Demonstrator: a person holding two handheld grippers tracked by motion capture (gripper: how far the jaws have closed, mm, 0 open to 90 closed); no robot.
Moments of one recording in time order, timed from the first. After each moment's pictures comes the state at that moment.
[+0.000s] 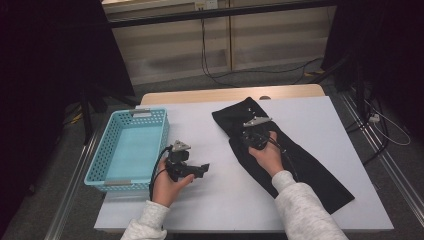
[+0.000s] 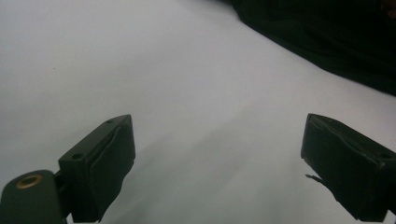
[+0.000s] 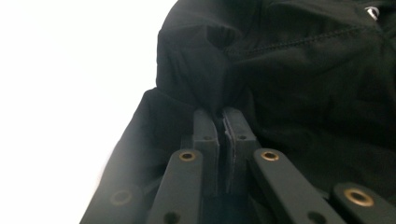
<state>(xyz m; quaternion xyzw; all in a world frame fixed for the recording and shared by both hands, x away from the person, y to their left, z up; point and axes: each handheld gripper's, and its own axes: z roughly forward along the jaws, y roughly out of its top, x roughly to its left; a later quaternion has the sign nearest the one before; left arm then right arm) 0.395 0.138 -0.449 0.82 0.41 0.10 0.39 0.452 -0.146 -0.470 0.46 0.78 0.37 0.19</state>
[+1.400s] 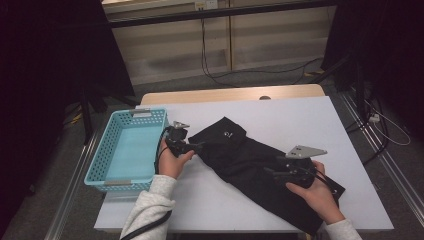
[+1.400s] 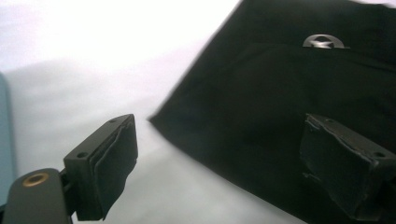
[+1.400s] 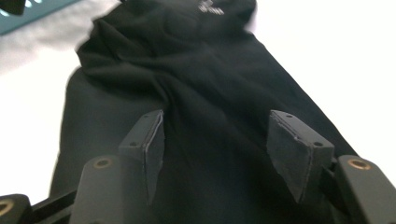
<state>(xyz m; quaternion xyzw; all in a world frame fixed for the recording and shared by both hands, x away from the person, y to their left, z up) 0.467 0.131 -0.445 0.80 0.45 0.17 0.35 0.315 -0.228 -0.445 0.44 0.77 0.43 0.18</state>
